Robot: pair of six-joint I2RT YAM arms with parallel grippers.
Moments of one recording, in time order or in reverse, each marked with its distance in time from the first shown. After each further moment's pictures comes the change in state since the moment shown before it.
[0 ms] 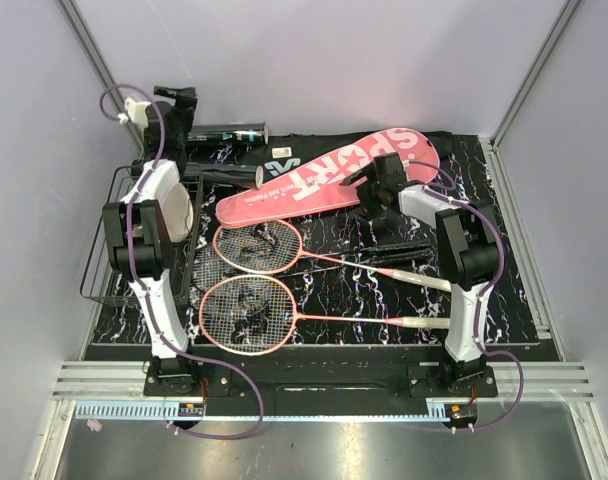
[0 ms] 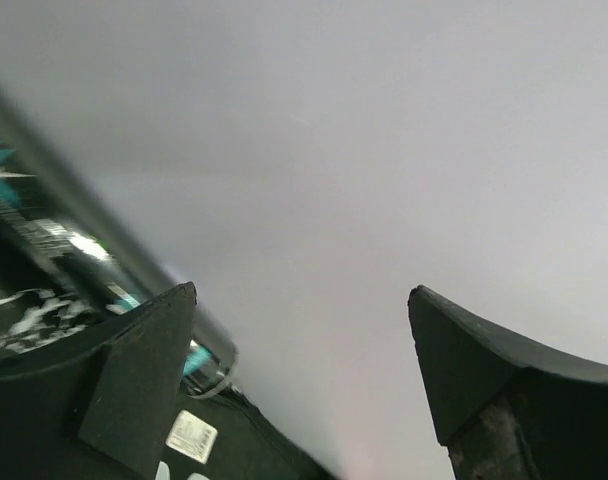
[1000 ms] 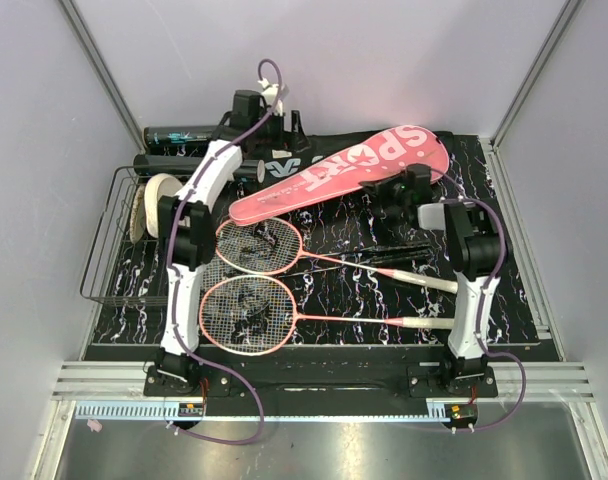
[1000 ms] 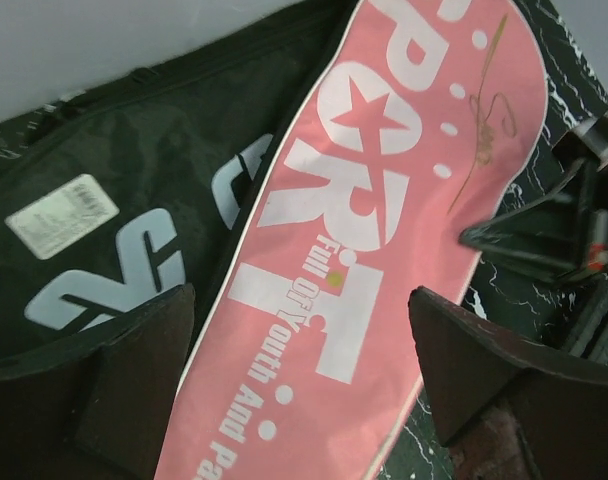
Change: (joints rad) left arm -0.336 0.195 0.525 -0.706 0.647 1.048; right arm -0.134 0.078 -0.226 0.618 -0.200 0.161
